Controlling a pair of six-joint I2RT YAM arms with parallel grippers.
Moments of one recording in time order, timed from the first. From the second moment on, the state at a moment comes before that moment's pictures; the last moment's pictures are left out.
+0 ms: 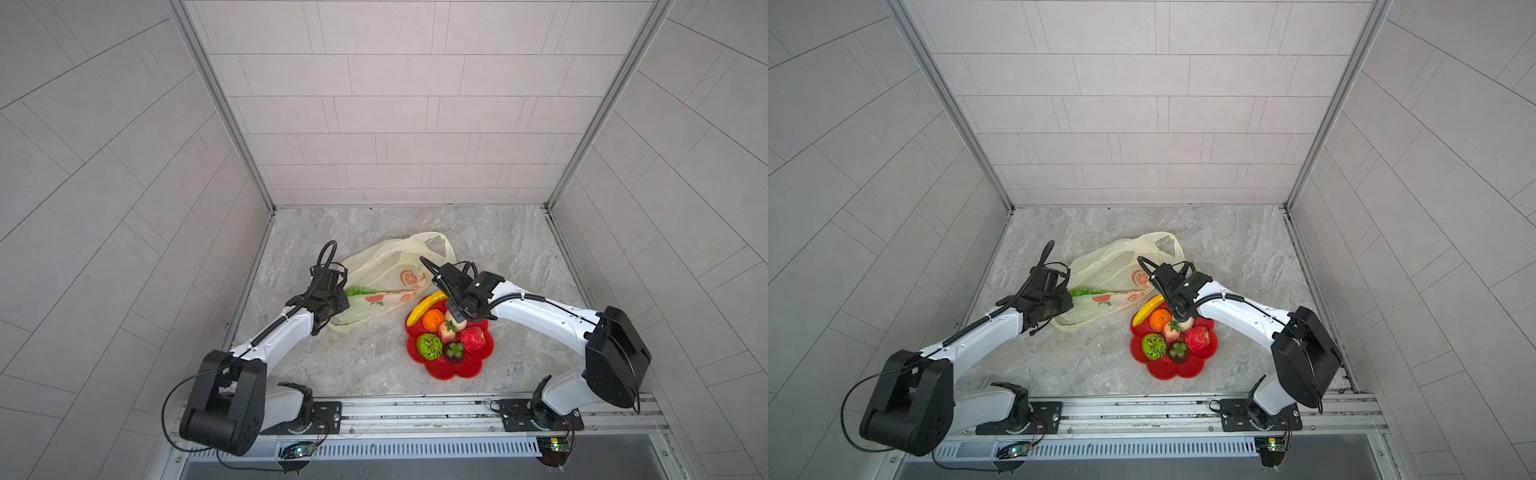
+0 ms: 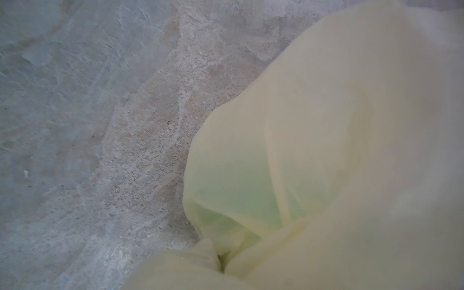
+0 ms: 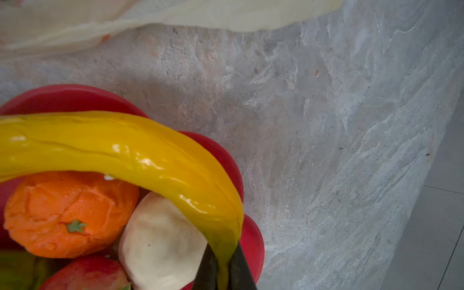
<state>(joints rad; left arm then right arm) -0.24 1.26 0.61 -0.34 -0.09 -0.61 0.74 1.52 1.08 -0.88 0.42 0.23</state>
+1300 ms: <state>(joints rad) -0.25 1.30 0.63 -0.27 0.04 -0.55 0.80 1.42 1.17 -0.78 0.40 0.36</state>
